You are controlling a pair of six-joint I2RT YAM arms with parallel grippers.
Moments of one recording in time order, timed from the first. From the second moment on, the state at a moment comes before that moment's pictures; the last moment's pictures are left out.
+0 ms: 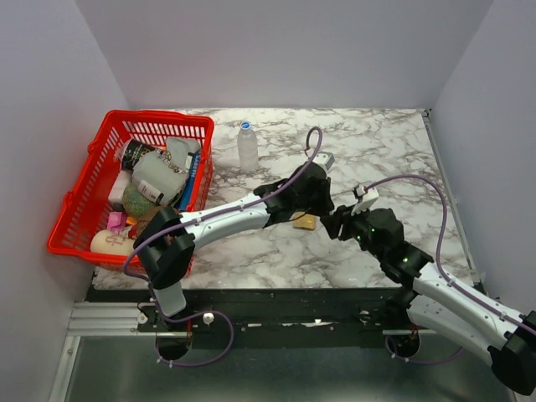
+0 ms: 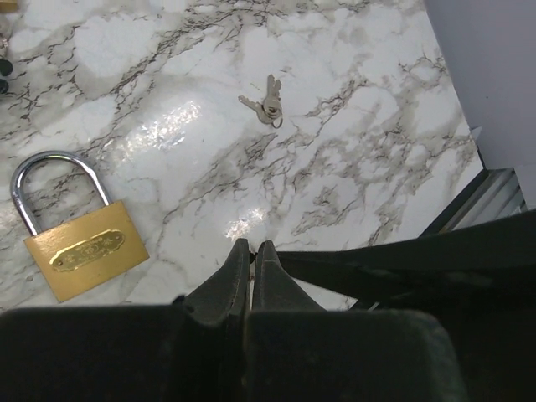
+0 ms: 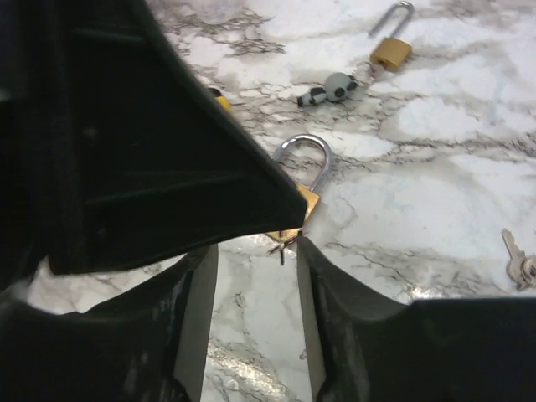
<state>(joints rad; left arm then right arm) -0.98 1.75 1.35 -0.17 -0.03 -0.66 0.68 0.76 0.39 0.07 0.14 0.30</state>
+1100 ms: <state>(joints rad) -0.72 1.19 0.80 0.54 0.88 -0.64 0.65 0.69 0.59 0.11 -0.65 0.30</state>
